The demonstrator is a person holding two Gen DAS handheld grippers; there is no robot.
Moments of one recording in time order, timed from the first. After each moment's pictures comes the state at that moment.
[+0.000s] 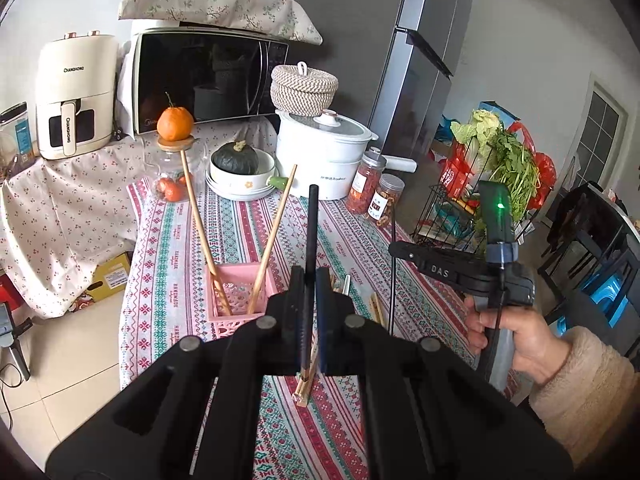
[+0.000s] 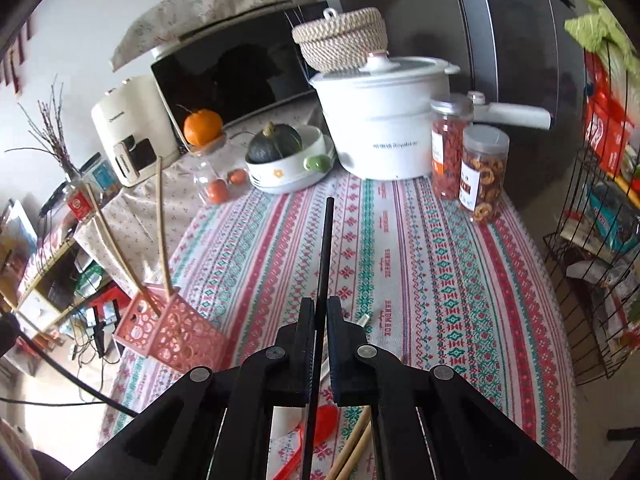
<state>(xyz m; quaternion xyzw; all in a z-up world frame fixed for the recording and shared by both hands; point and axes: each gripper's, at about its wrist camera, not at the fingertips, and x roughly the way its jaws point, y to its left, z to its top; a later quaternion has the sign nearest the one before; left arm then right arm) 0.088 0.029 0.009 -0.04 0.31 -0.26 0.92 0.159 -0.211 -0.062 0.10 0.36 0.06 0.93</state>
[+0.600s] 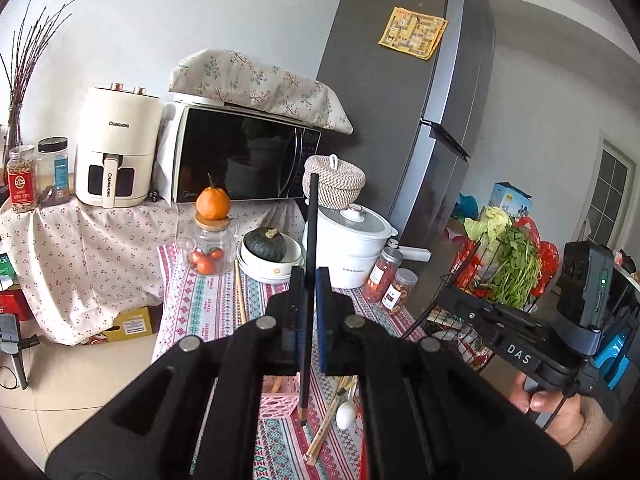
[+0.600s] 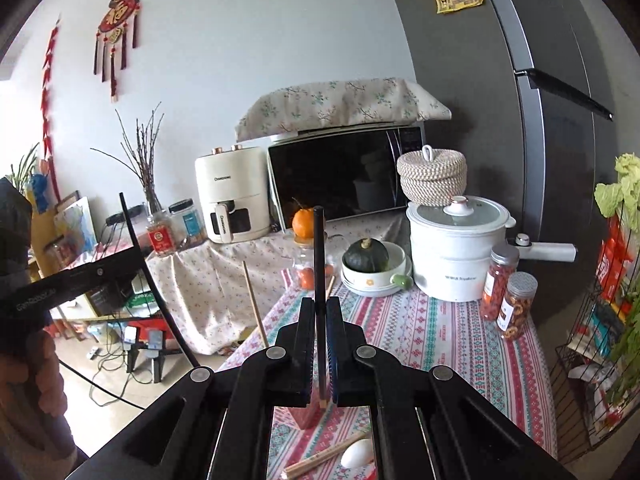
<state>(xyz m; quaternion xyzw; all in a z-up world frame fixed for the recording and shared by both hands) 0.092 0.070 0.066 -0.10 0.19 -0.20 0.95 0.094 -0.146 0.059 0.06 0.20 0.15 0.97</state>
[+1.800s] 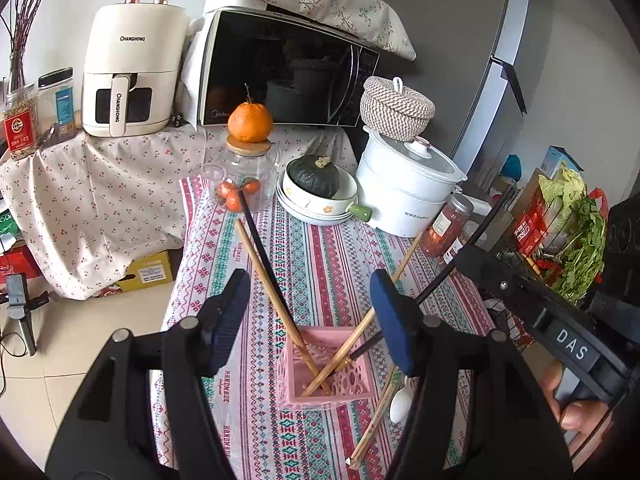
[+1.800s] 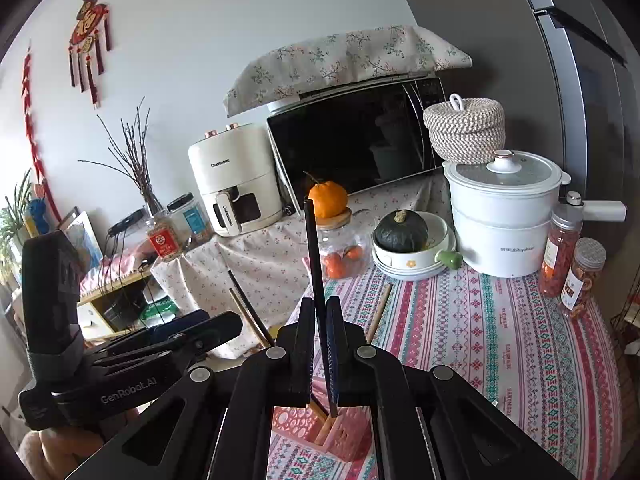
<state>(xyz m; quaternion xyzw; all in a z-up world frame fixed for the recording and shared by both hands) 0.176 0.062 -0.004 -0.09 0.33 -0.15 0.93 0.185 -0.109 0.007 0.12 0.27 0.17 0.94</state>
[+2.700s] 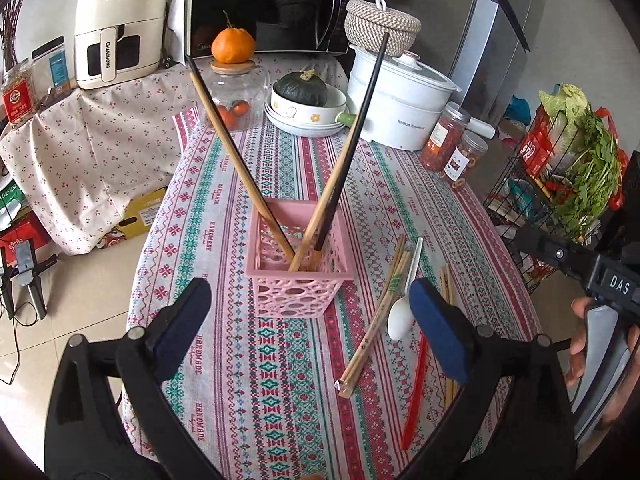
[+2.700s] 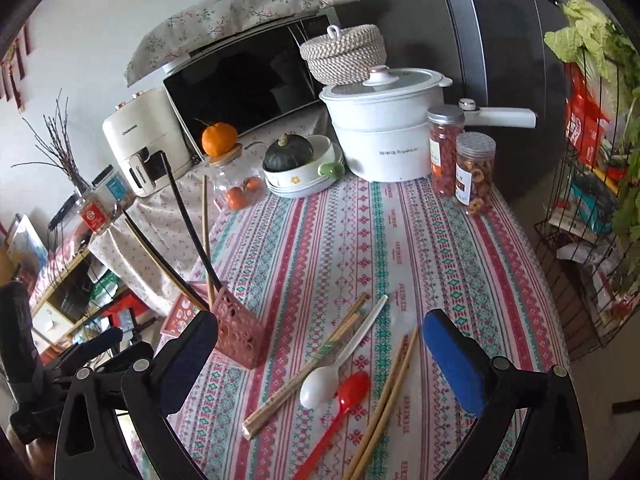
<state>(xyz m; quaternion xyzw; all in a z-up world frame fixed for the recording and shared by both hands) 0.128 0.018 -0.054 -0.03 0.41 -0.14 0.90 0.133 -0.207 -0.047 0.14 0.41 0.04 0.90</state>
